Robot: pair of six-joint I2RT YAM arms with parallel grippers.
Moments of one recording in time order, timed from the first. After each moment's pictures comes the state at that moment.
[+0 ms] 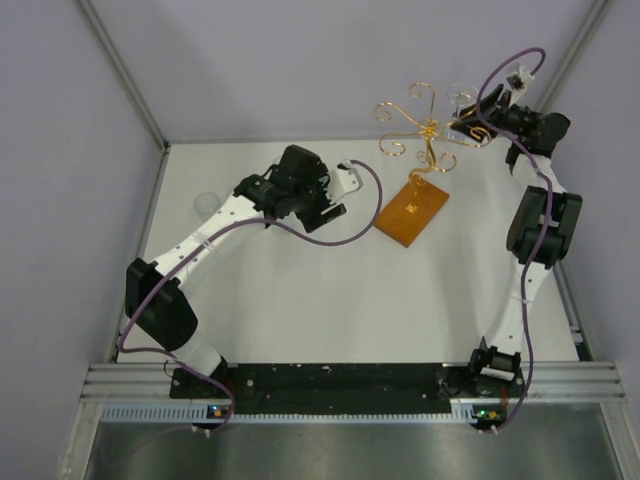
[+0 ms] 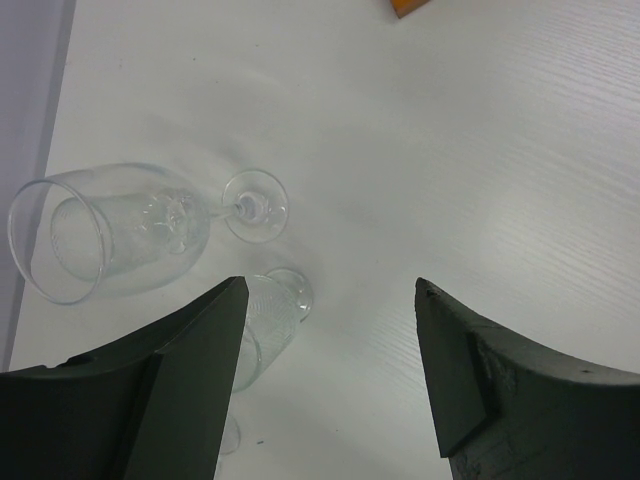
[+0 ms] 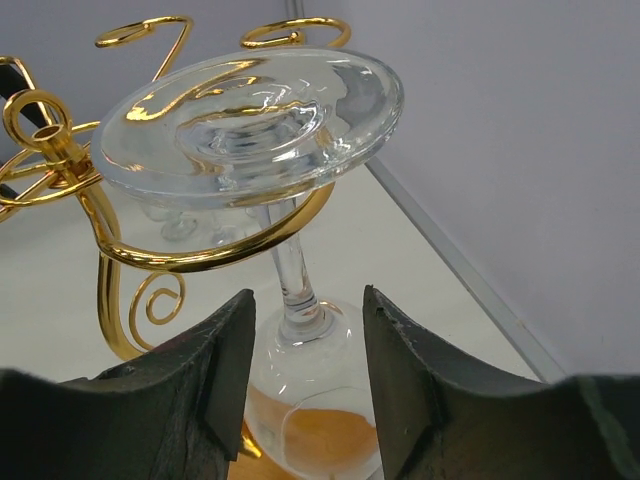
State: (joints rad) left arm -0.63 1.61 1.52 -0.69 0.10 0.58; right arm -0.25 2.32 1.92 1.30 -1.46 0.97
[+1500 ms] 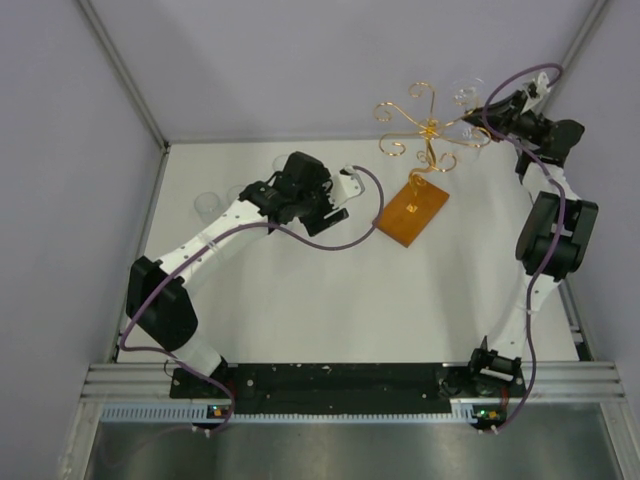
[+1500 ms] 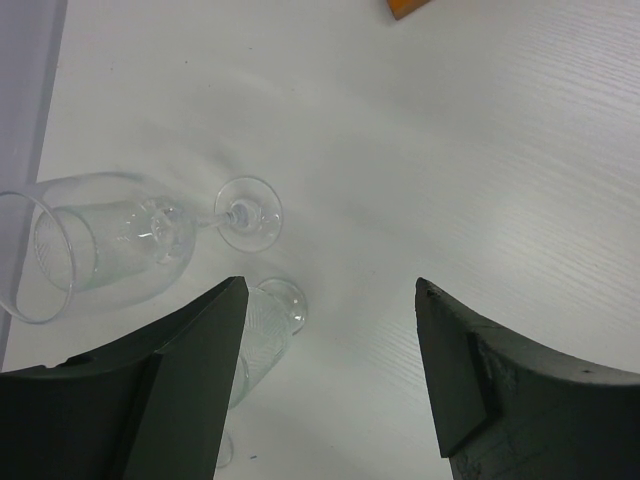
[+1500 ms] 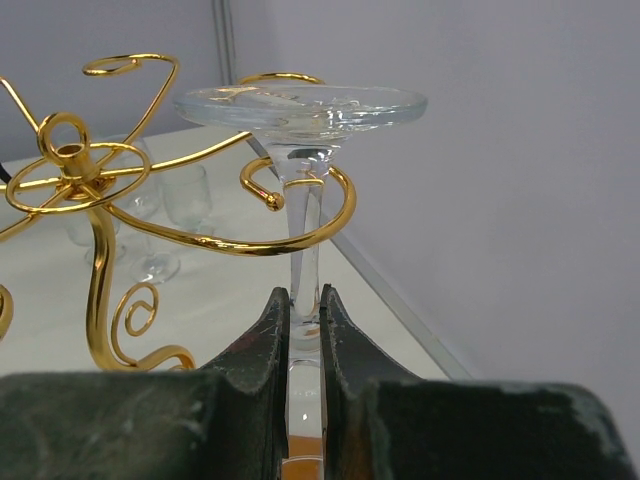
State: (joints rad) left arm -0.64 1.61 1.45 -0.61 0.08 0.58; right arm -0.30 2.14 1.68 1.25 -1.33 0.69
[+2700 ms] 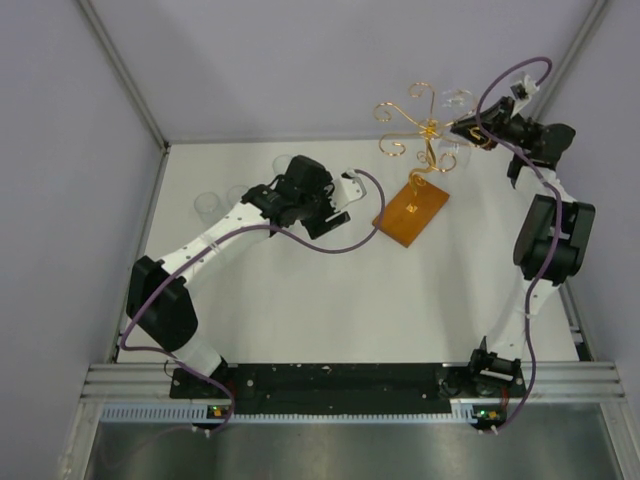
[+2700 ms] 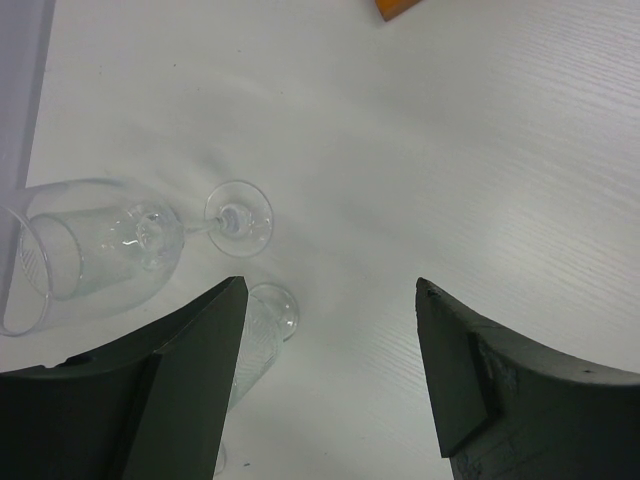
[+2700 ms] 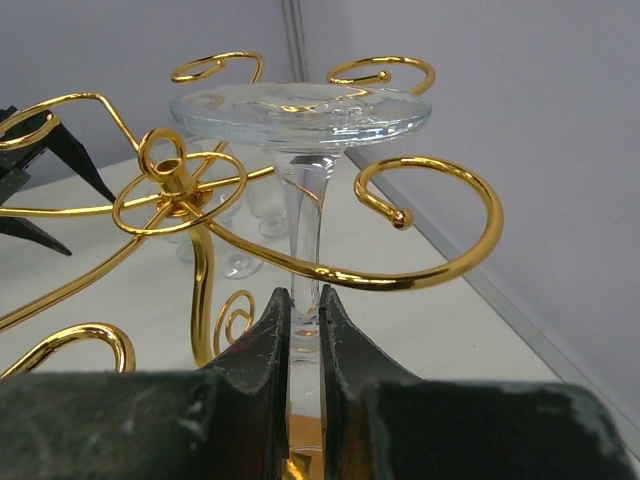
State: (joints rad) left arm -0.65 1.61 1.42 -0.58 0.08 0.57; right arm -0.26 2.08 1.57 1.29 -1.39 0.87
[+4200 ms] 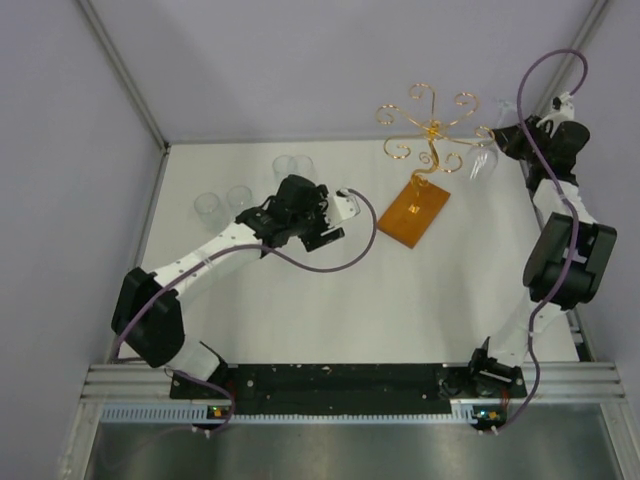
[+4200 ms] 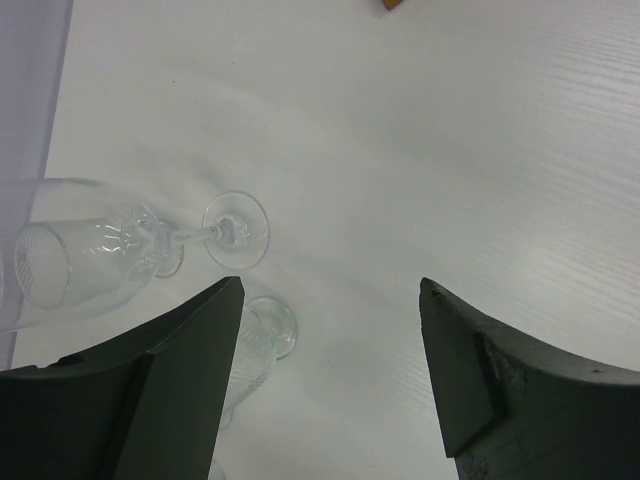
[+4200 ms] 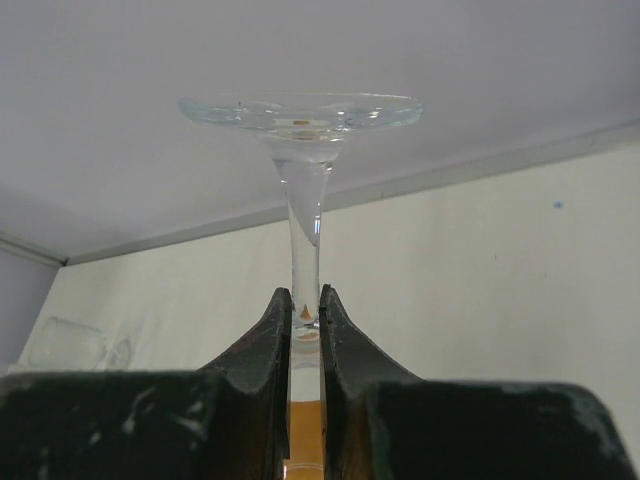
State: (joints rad) left arm -0.66 1.53 1.22 -0.40 0.10 0.62; right arm -0.33 1.91 1.42 0.41 -0.65 0.49
